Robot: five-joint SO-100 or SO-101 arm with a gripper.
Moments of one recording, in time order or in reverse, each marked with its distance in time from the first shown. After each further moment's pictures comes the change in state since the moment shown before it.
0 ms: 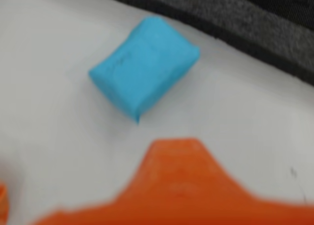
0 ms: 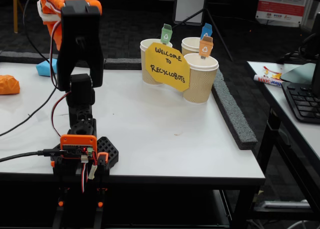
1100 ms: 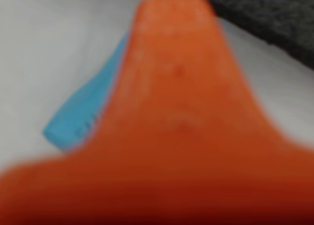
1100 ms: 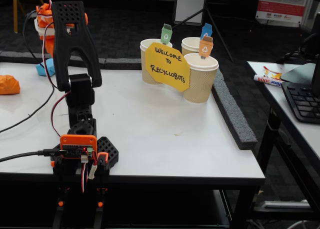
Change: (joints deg) arm -1.5 -46.2 -43.4 10.5 0.0
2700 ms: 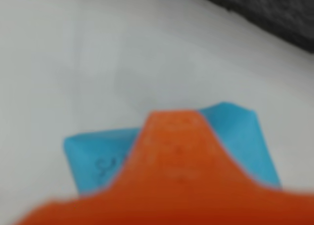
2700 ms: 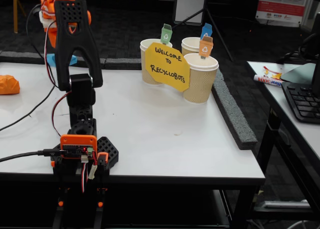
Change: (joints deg) arm 2.9 9.3 4.0 9.3 0.0
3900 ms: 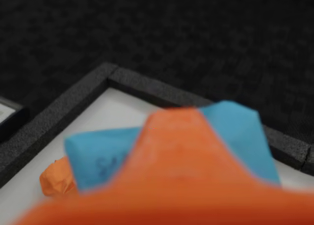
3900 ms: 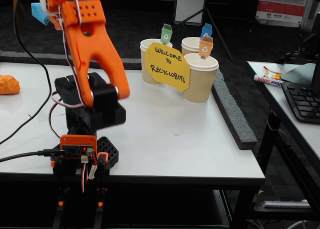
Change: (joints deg) arm -9.1 115.1 60.8 7.2 0.0
